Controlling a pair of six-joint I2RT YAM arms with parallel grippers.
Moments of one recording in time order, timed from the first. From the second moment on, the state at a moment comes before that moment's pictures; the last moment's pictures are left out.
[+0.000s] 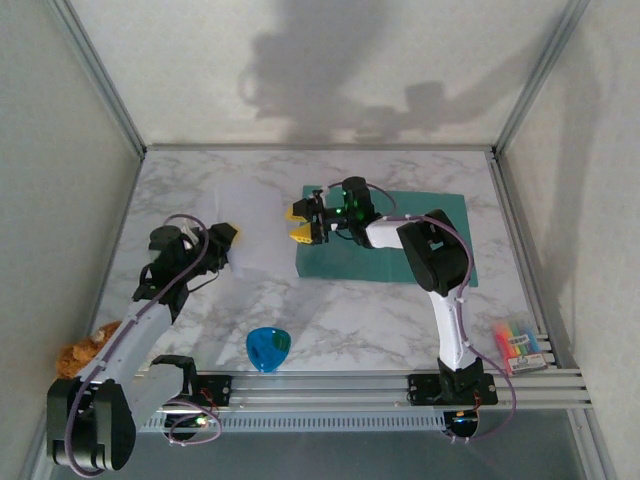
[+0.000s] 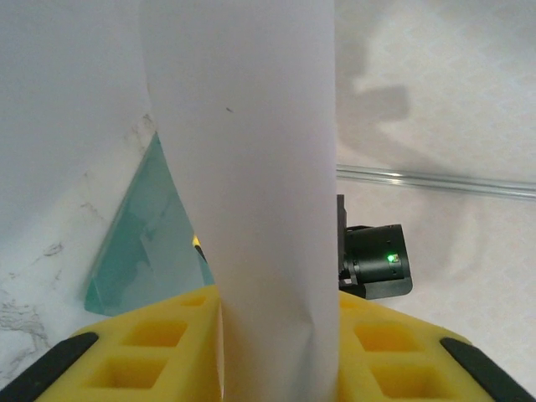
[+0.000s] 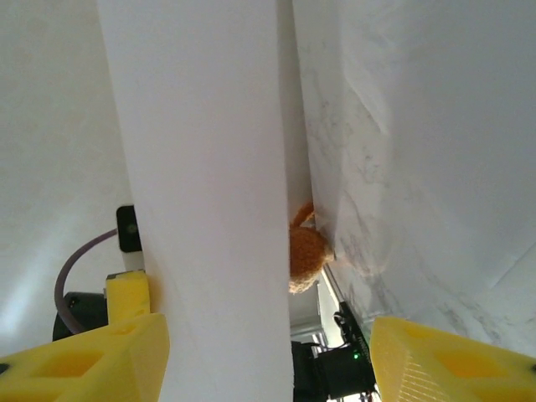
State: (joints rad) left arm -0.04 0.97 0.48 0.12 0.54 -1.32; right arm 0.54 2.18 1.29 0.63 -1.13 1.45
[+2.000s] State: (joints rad) left arm -0.10 0.98 0.48 0.35 0.68 -1.28; right arm 0.54 2.06 1.22 0.88 -1.18 1.52
